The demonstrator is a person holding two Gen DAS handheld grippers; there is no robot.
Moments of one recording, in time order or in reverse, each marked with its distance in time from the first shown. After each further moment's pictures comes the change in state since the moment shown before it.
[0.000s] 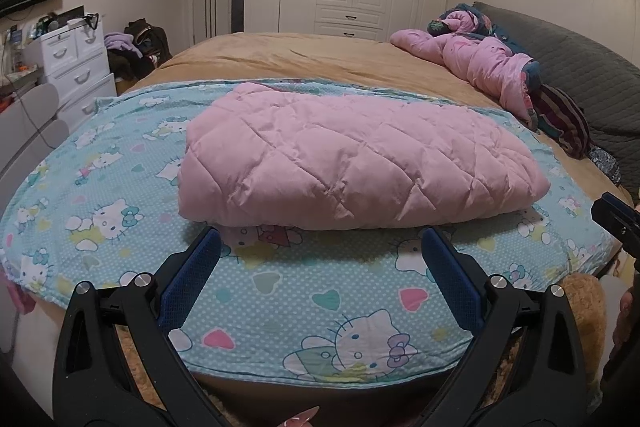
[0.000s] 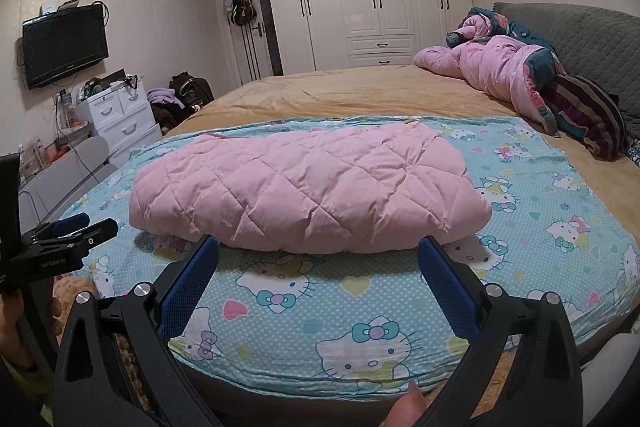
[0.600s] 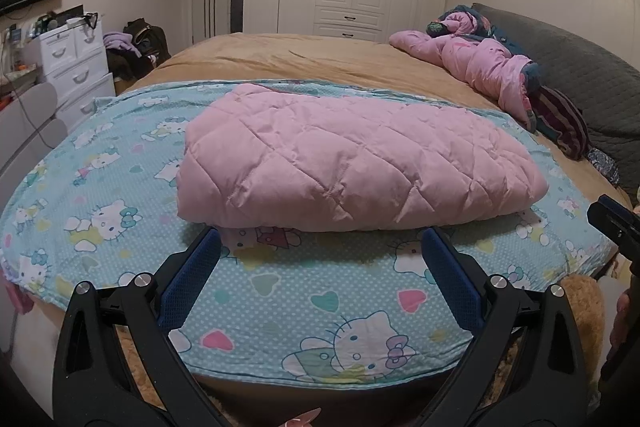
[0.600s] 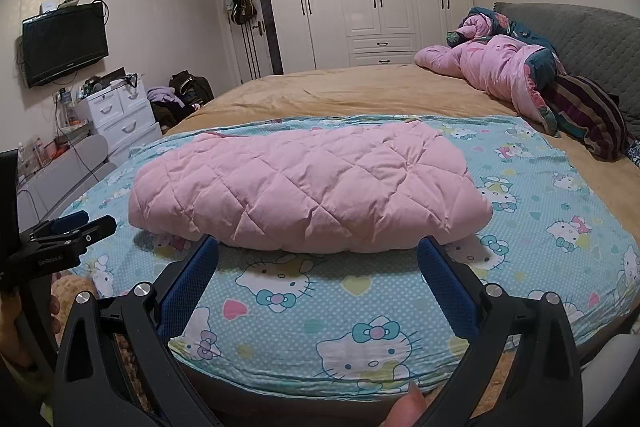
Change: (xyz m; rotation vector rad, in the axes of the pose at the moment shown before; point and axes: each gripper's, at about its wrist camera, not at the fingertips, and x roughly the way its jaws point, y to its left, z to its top) left arm 0.001 -0.001 0.000 -0.001 -0.001 -0.005; right arm 0.002 0.002 0.000 0.000 0.004 -0.001
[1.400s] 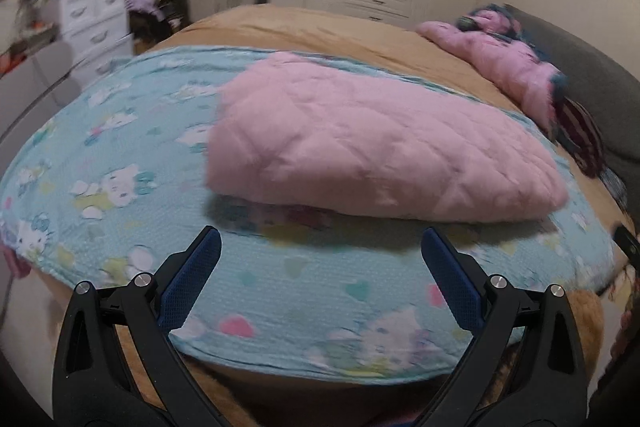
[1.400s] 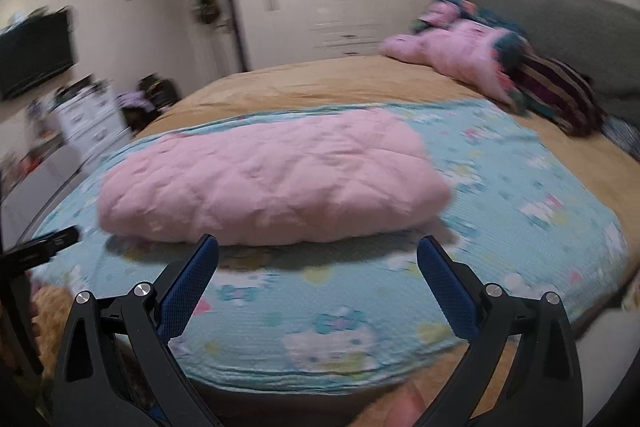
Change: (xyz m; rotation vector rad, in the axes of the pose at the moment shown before) left arm 0.022 0.056 -0.003 -0.135 0.087 0.056; right arm -0.003 -0.067 -0.015 0.150 0.028 -0.183
